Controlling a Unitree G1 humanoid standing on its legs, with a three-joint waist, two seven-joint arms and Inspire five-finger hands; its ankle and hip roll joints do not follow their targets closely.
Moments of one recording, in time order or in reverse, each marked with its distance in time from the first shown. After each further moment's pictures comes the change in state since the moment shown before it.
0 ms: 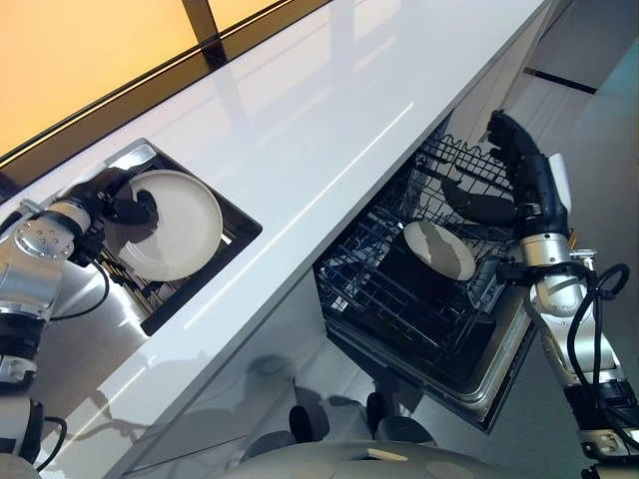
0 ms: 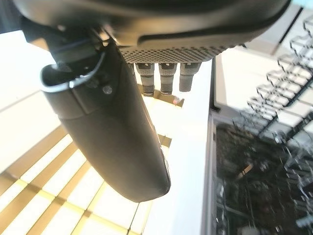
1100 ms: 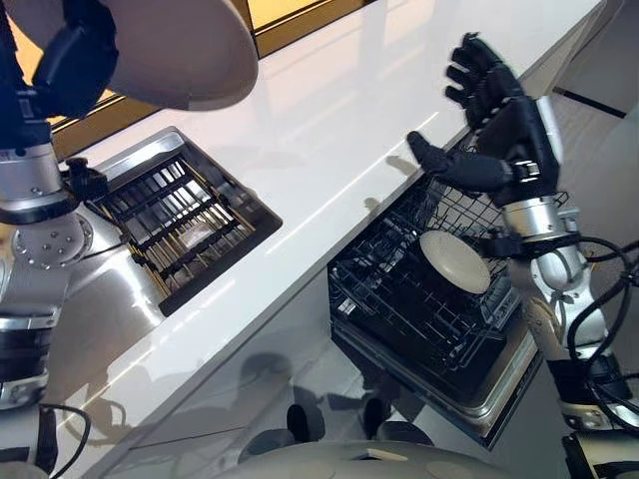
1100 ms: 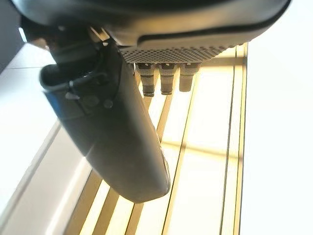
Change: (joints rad) left arm -0.010 -0.119 0.127 -0.457 0.234 -0.550 0.876; right arm -0.166 0.082 0.114 -0.138 0.330 -0.010 0.270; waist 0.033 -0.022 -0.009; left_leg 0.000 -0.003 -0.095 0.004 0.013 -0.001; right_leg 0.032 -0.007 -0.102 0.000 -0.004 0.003
